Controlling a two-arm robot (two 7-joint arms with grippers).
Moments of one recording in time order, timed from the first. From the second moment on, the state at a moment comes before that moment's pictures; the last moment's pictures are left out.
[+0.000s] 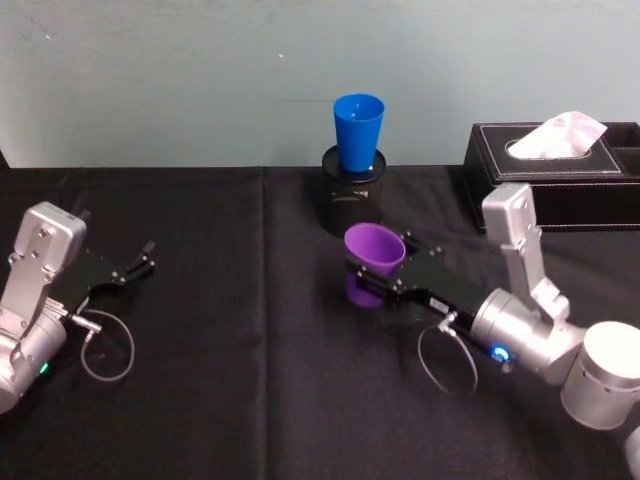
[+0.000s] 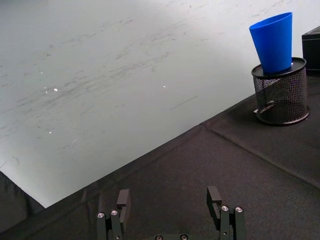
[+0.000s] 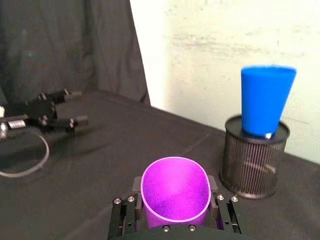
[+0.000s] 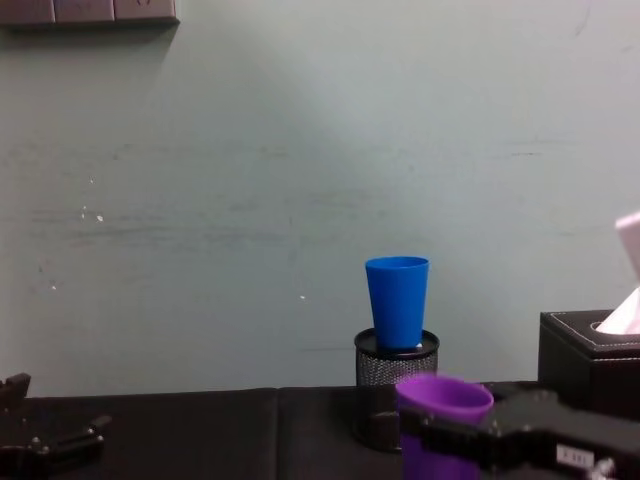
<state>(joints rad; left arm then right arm) -0.20 0.60 0.45 -1.41 -0.25 -0.12 0.03 0.32 0.35 -0.41 -1.26 0.39 -0.09 0.55</state>
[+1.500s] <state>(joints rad) -0.20 0.60 0.45 -1.41 -0.25 -0.12 0.03 0.40 0.50 -0.44 -1.48 0.52 0.11 0.54</state>
